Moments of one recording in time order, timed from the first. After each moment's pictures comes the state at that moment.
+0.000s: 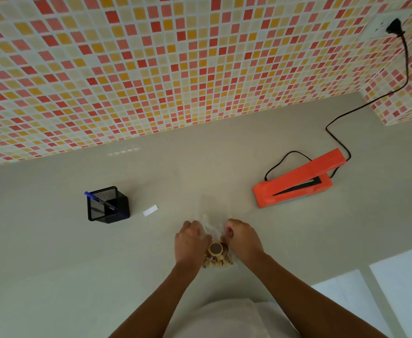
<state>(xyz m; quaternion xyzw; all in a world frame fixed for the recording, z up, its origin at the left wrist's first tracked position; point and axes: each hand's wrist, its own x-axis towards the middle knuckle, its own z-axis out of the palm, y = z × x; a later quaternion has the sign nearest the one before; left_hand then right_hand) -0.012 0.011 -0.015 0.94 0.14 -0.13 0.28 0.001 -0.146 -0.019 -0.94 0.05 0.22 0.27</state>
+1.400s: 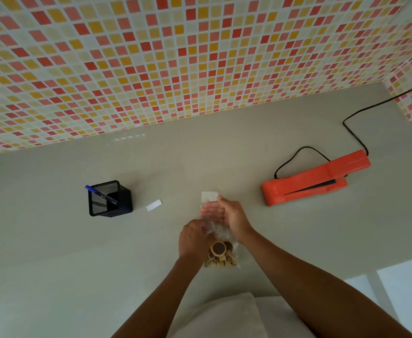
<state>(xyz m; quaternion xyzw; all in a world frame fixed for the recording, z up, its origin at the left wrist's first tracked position) -0.001 0.014 -0.014 0.90 0.17 -0.20 0.34 0.052 -0.108 -0.029 -0.55 0.18 0.29 0.76</state>
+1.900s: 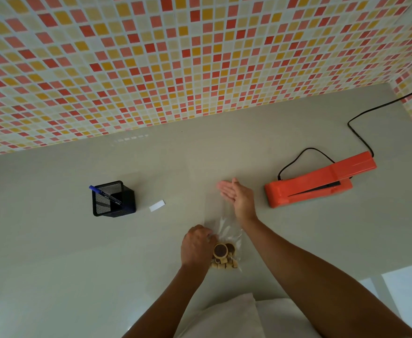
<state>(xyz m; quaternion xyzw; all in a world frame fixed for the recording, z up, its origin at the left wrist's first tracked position) -0.015 0.015 -0.014 0.92 0.15 -0.16 0.32 0.089 -0.115 -0.043 -0.61 0.19 0.14 0.76</state>
